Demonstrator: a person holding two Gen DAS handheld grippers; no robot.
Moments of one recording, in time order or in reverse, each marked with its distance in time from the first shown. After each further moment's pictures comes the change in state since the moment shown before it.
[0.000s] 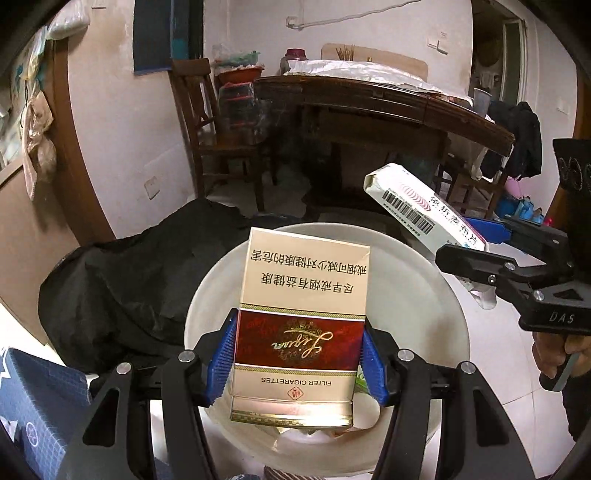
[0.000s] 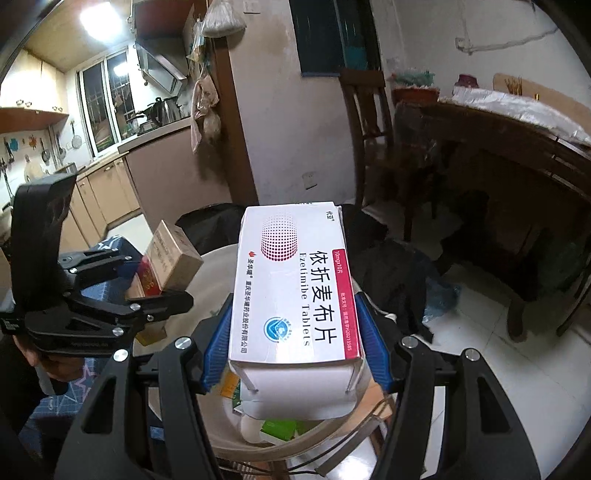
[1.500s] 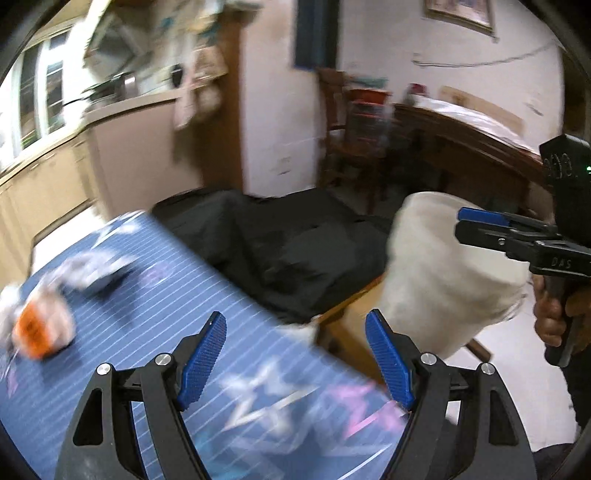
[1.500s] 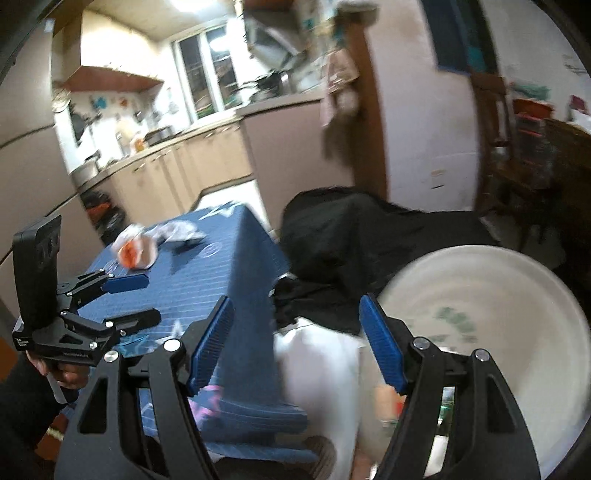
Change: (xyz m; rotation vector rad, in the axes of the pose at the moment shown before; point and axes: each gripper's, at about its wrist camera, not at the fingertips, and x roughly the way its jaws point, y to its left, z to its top) left arm -0.189 0.131 -0.193 -0.339 -0.072 0.345; right arm 0.045 0.190 -0.014 -0.205 0.071 0.375
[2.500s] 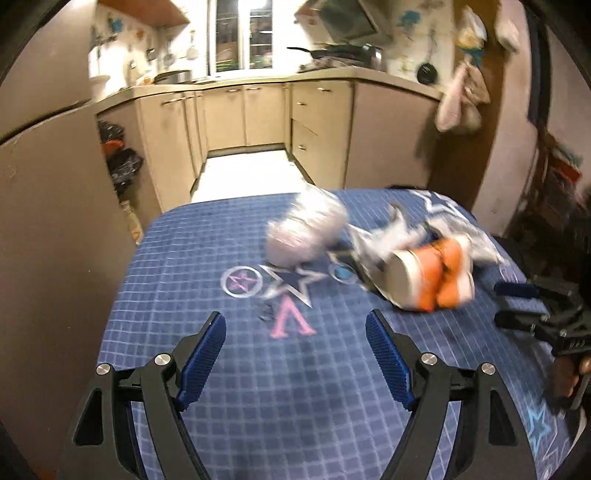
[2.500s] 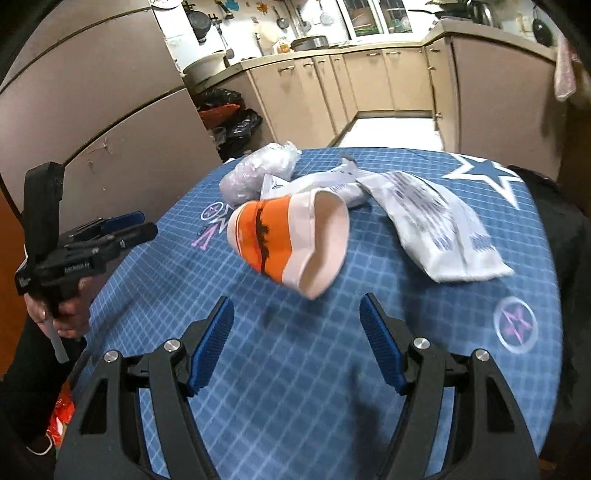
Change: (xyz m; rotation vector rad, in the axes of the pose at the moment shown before) left arm -0.118 0.314 -0.078 -0.467 0.007 0.556; right arm 0.247 0.242 0.058 -0.303 0.306 0.528
